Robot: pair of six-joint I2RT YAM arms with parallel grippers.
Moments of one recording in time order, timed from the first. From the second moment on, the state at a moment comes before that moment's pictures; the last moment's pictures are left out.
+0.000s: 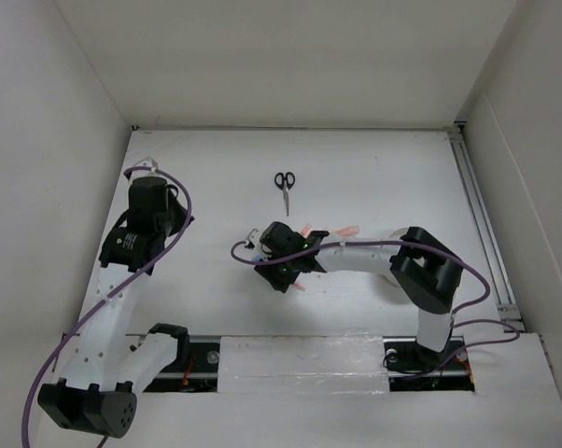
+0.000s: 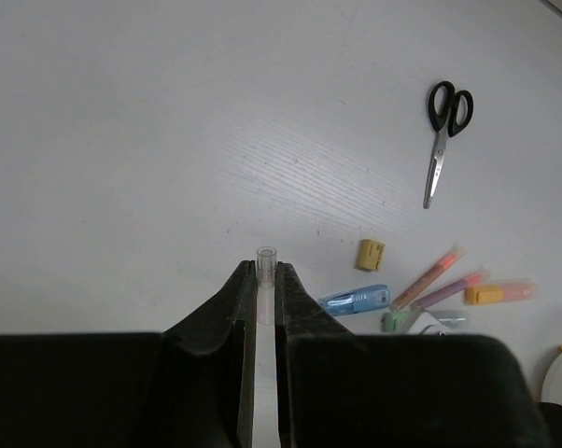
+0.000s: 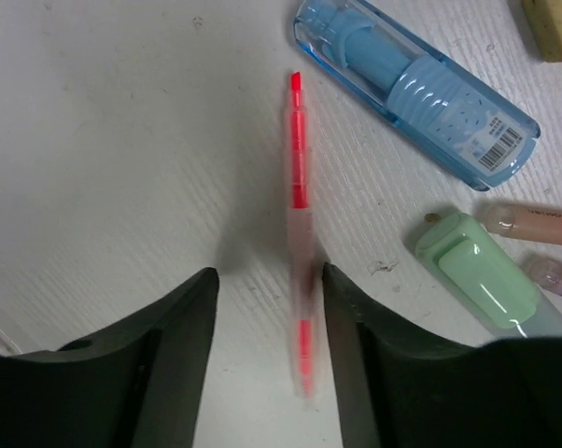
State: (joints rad) left arm -0.18 0.91 1.04 -0.76 -0.18 -0.57; right arm 1.03 1.87 1.21 -0.38 -0.07 0.03
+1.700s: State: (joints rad) left arm -0.18 0.78 0.82 0.03 0.58 -0.74; right arm 1.06 1.14 0.69 0.40 -0.21 0.78
